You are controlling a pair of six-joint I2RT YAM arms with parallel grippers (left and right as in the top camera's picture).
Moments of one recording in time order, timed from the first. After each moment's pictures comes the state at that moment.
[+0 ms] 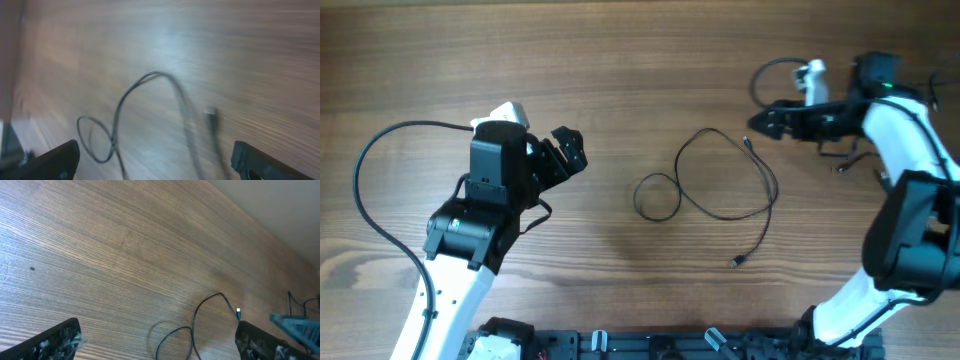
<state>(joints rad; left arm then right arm) -0.23 1.05 0.93 -0.62 0.03 -0.69 -0.15 1.90 1.33 -0.81 -0.77 -0.28</state>
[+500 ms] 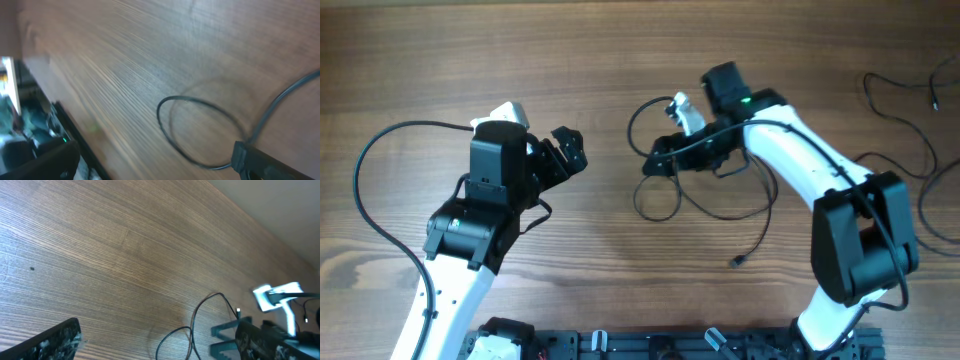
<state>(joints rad) -0.23 1.05 0.93 -0.62 0.03 -0.69 0.38 1.90 1.33 -0.81 -0.68 0.10</state>
